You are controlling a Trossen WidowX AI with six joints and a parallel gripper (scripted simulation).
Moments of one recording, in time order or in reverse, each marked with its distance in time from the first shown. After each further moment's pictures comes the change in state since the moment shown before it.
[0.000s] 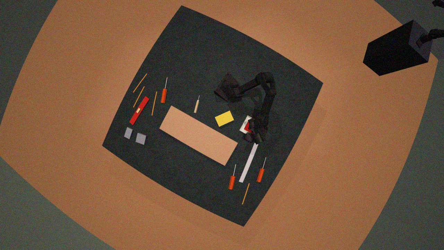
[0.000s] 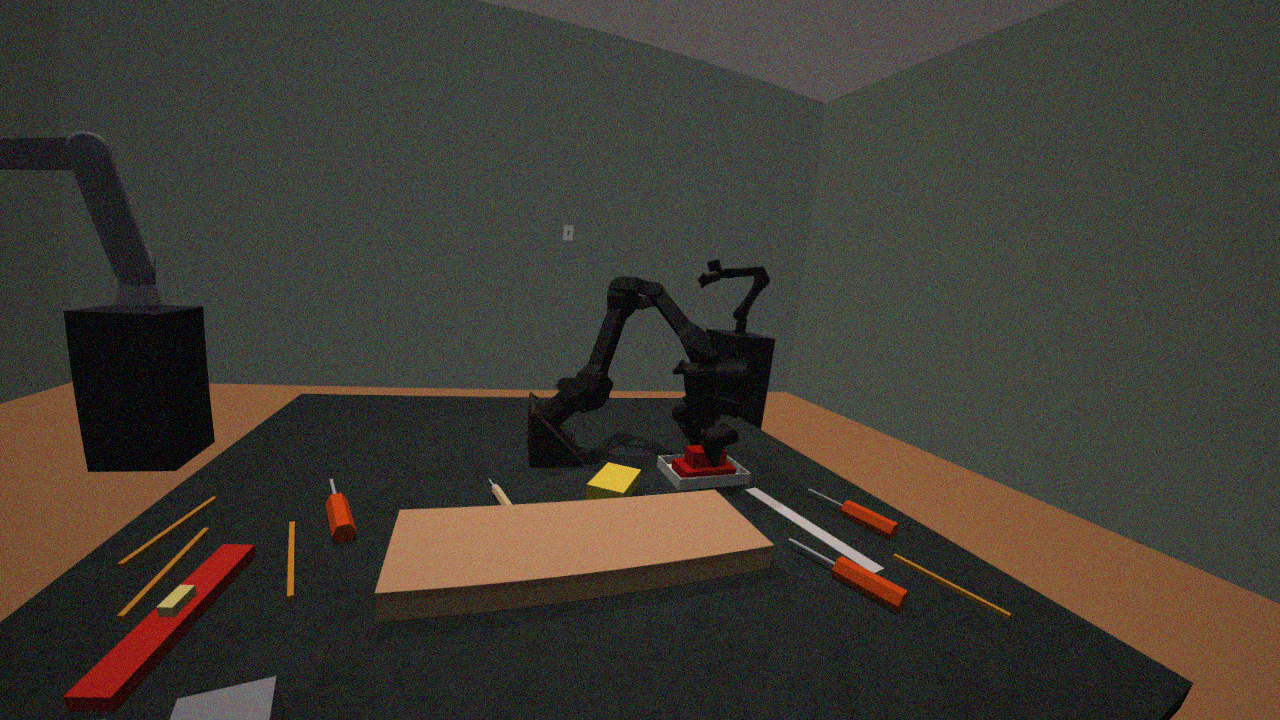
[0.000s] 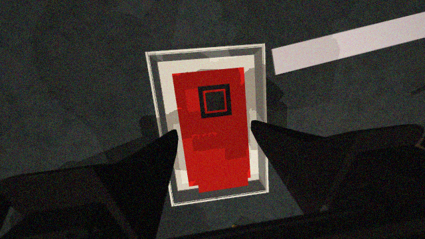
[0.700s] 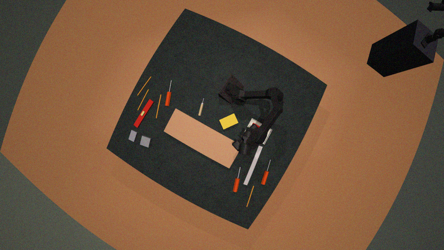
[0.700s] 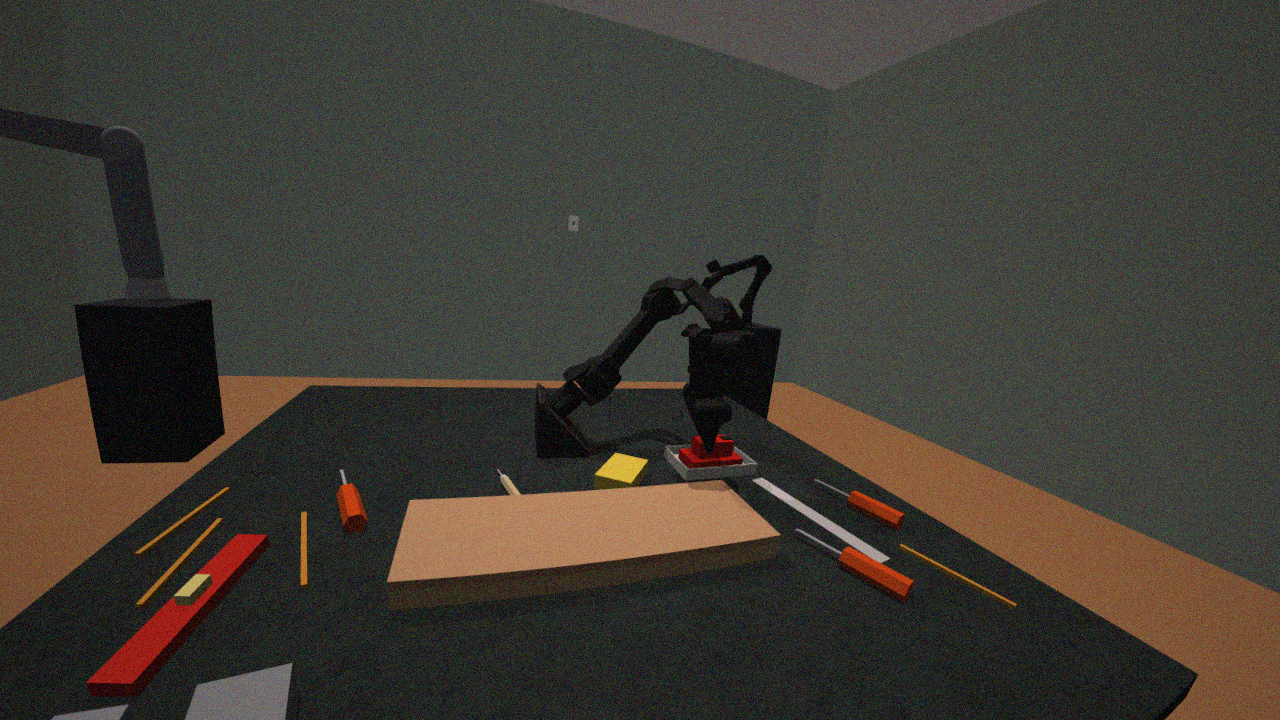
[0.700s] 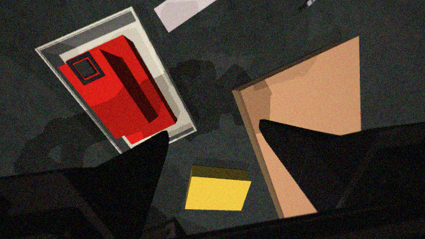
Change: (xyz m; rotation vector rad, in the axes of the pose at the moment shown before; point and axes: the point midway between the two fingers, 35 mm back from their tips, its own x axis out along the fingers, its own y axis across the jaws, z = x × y) arm -0.070 -0.081 -0.052 0.313 0.143 -0.121
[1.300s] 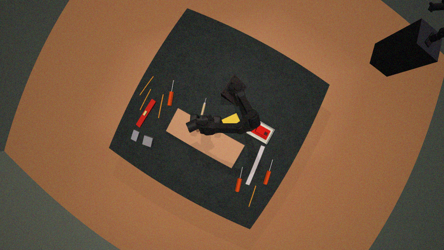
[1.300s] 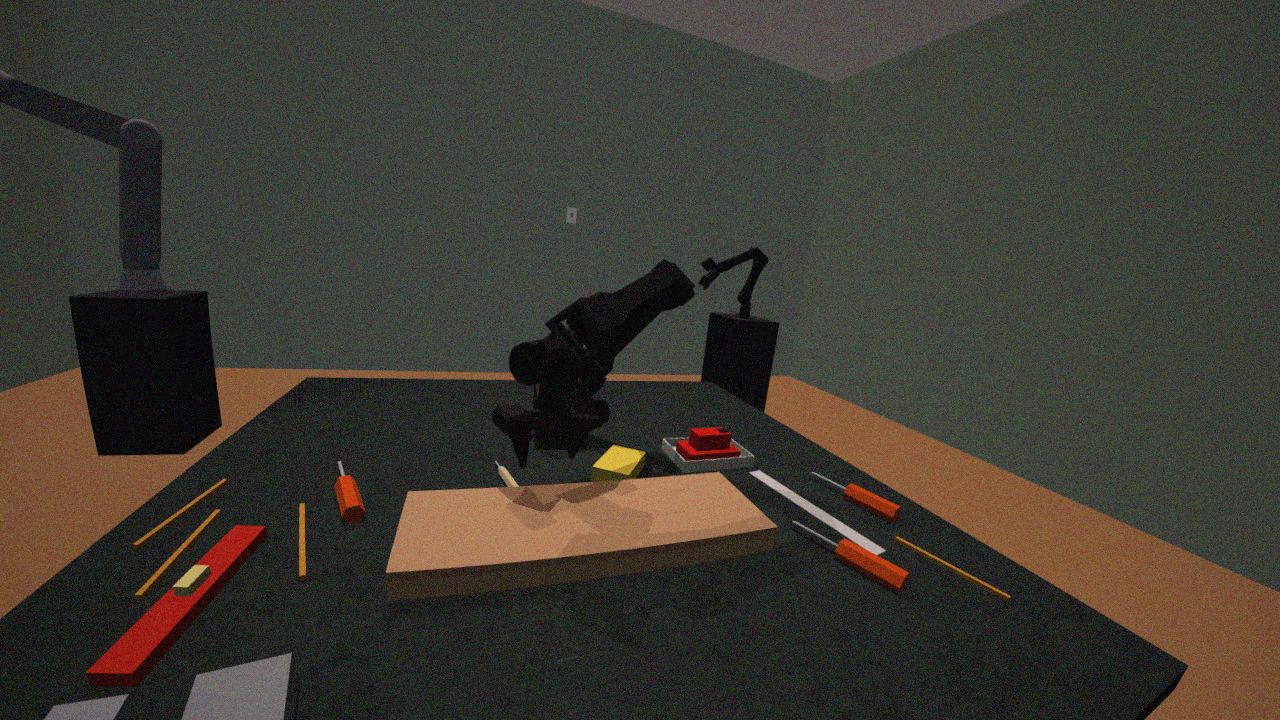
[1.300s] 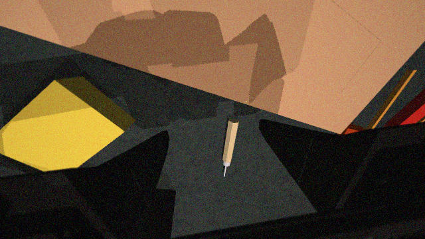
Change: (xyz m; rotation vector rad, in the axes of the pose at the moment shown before) arm -0.006 -0.119 -0.267 0.831 0.229 -0.047
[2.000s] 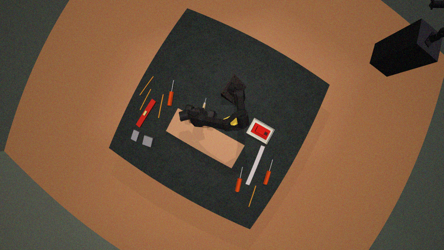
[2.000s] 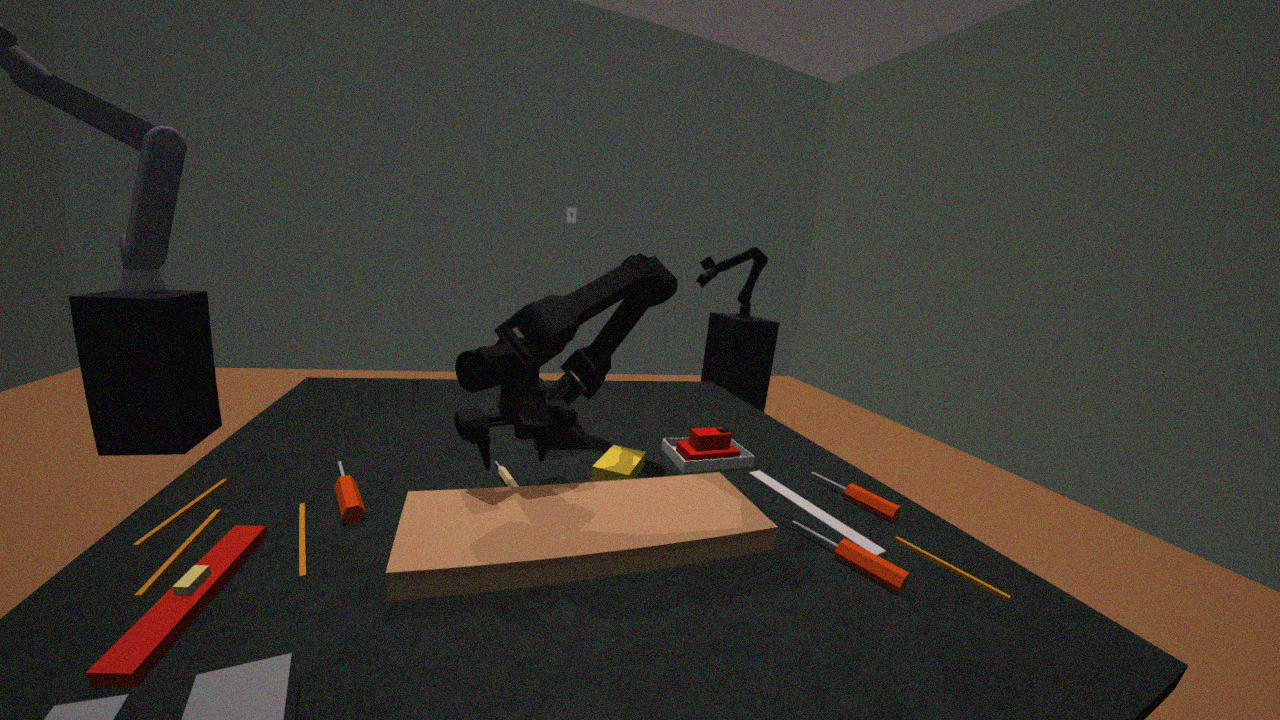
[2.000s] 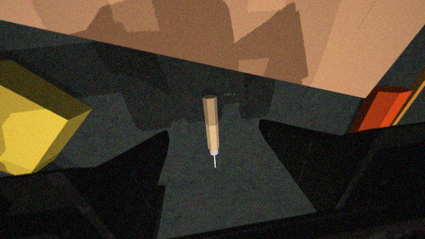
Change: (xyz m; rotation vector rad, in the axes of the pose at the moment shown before) arm 0.019 -0.038 -0.043 0.144 0.023 0.060
